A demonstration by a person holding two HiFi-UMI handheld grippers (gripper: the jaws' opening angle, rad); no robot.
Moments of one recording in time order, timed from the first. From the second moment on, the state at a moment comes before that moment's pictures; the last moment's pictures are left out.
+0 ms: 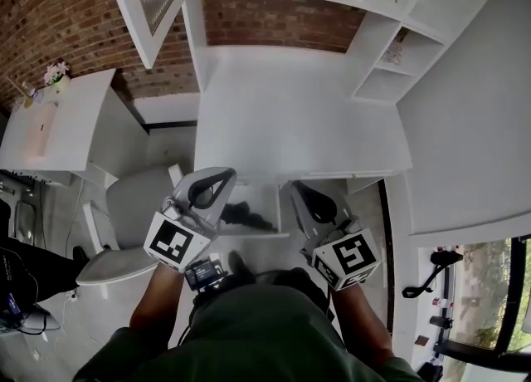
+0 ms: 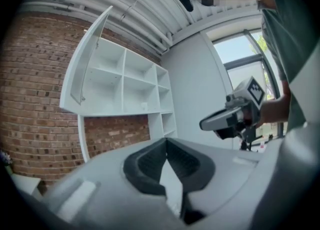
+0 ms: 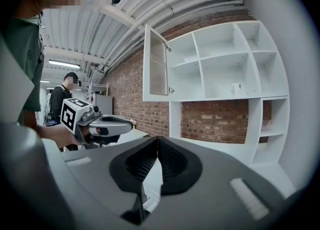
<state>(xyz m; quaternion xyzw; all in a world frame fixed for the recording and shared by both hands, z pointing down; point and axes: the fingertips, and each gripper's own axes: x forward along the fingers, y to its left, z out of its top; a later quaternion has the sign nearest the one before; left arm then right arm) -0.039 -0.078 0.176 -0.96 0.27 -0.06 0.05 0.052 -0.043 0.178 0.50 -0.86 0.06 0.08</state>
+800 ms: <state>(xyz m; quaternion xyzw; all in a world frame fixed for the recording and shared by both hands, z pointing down) -0.030 -0.151 0.296 -0.94 0.29 -0.18 0.00 0.063 -0.138 0.313 0.40 -0.89 0.15 0.15</state>
